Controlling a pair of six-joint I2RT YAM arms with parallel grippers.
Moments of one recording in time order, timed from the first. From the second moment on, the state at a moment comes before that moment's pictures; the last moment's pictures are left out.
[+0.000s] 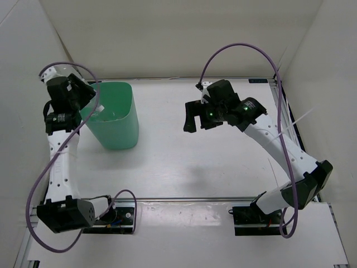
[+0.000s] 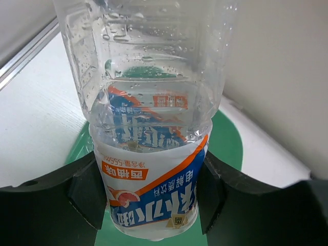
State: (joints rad) left arm 0.20 1.18 1.37 -0.51 -0.07 -0.57; right arm 0.71 1.45 1.60 -0.93 -0.16 0.34
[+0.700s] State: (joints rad) left arm -0.02 0.94 1.34 -0.53 -0.55 -0.39; right arm 0.50 1.45 1.60 -0.94 -0.23 0.44
